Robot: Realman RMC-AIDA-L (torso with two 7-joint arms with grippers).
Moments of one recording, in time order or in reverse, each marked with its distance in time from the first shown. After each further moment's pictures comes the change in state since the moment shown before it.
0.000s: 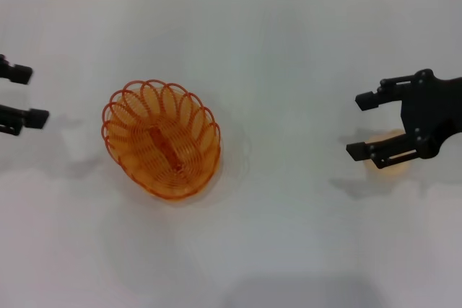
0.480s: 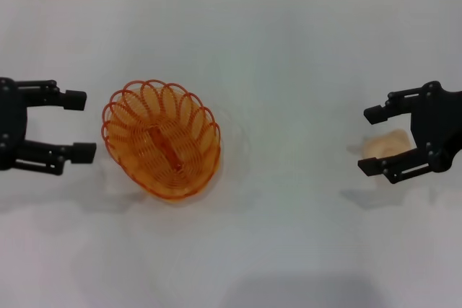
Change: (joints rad) left arm 0.145 -0.063 0.113 -0.002 -0.324 0.044 0.038; right arm 0.000 -0.004 0.013 -0.007 -0.033 -0.051 -0.022
